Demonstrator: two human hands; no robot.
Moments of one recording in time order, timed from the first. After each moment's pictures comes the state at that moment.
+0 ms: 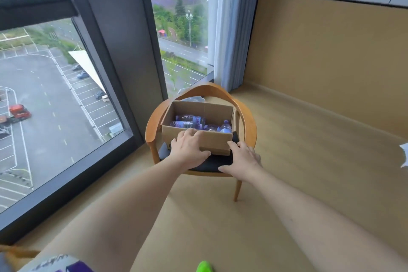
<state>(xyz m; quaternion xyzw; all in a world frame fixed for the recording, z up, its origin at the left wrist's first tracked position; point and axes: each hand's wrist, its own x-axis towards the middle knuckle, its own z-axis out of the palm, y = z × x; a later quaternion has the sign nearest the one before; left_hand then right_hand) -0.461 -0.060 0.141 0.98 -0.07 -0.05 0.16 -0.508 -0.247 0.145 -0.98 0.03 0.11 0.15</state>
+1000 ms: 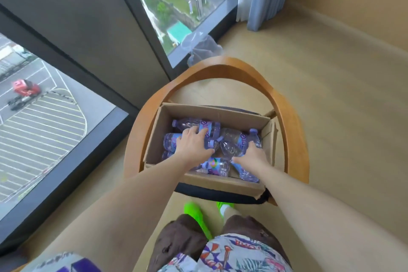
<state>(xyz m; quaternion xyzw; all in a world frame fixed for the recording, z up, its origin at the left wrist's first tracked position) -0.061 -0.072 -0.027 0.95 -0.01 -0.29 0.13 -0.086 -0.273 -0.055 -0.85 0.23 0.38 0.28</state>
